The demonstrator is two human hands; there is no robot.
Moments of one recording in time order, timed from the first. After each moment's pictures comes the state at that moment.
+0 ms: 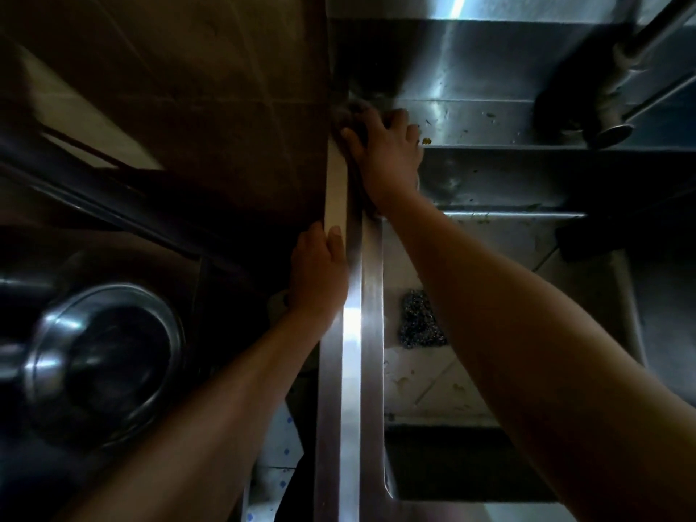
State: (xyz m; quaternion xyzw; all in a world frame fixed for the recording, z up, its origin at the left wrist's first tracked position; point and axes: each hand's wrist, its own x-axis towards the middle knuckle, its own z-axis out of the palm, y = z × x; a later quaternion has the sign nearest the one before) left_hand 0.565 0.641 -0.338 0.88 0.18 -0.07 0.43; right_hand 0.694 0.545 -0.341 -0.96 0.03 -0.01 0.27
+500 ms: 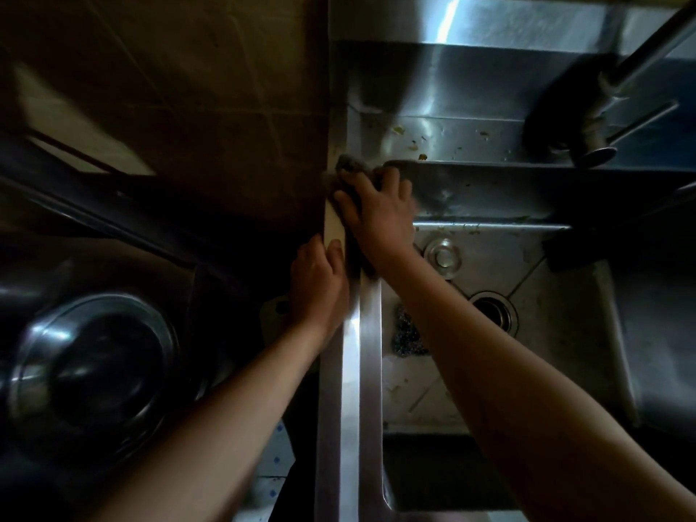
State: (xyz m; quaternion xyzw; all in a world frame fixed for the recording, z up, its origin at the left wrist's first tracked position) left_hand 0.565 0.641 -0.332 0.88 0.16 -0.07 0.43; right_hand 0.636 0.548 -0.340 -0.97 -0.01 0.00 0.24
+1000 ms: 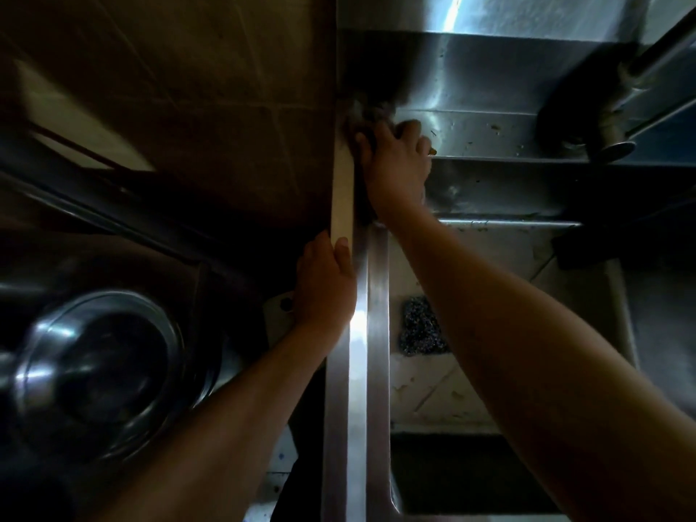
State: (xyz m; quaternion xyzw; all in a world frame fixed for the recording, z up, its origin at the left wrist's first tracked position) left_hand 0.563 0.640 -0.336 0.88 0.17 -0.08 0.43; right_hand 0.695 0.549 -0.338 -0.97 0.08 -0.02 0.24
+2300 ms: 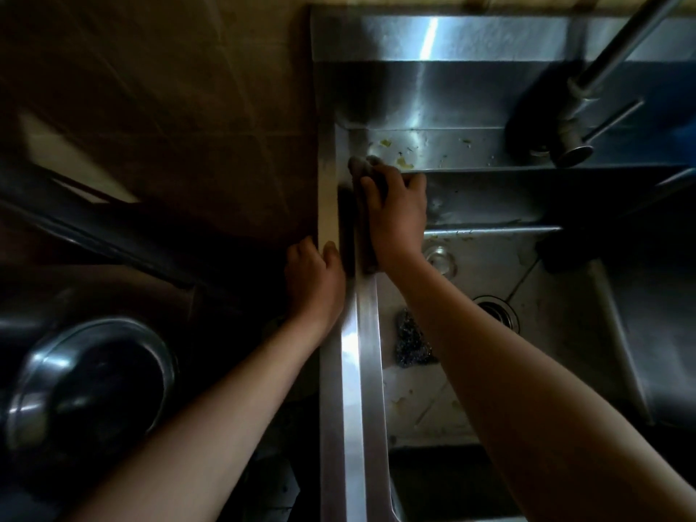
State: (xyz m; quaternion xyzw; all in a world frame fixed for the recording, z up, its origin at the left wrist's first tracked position) left_hand 0.580 0.639 -0.333 0.90 0.19 -0.07 0.39; right_hand 0.637 0.535 -0.330 -0.89 0.14 -0.07 0.42
